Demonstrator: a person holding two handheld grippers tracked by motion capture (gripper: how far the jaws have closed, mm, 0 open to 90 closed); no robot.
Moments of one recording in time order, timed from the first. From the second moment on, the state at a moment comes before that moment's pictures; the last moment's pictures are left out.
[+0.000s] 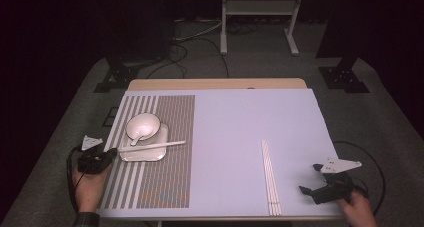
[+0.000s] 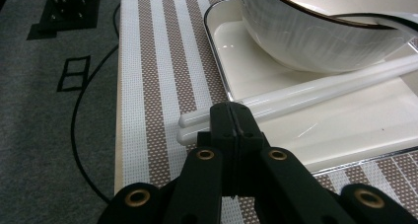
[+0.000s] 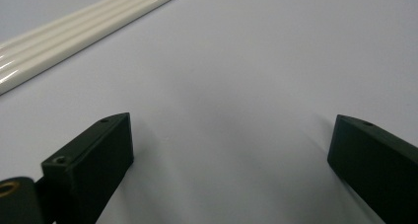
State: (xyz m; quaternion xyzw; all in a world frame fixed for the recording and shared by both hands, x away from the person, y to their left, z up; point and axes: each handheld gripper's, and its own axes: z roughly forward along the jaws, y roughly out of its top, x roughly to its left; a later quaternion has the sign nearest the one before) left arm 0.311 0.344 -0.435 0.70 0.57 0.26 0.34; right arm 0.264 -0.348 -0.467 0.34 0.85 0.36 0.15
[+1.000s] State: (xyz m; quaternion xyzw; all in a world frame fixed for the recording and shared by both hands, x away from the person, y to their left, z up) left arm 0.319 0.370 -0.426 0.68 0.59 0.28 0.34; right arm 0.264 -0.348 -0.467 0.34 0.85 0.36 0.15
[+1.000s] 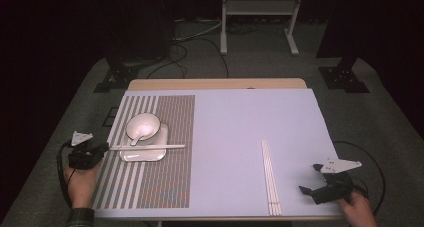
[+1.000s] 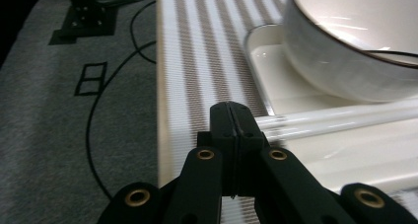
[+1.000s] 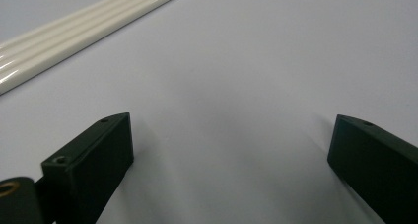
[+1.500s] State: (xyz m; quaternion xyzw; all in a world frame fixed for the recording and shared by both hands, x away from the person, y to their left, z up) left arm 0.329 0.367 -0.439 0.69 0.59 0.27 0.32; right arm 0.264 -0.348 -0.467 0.34 0.85 0.36 0.15
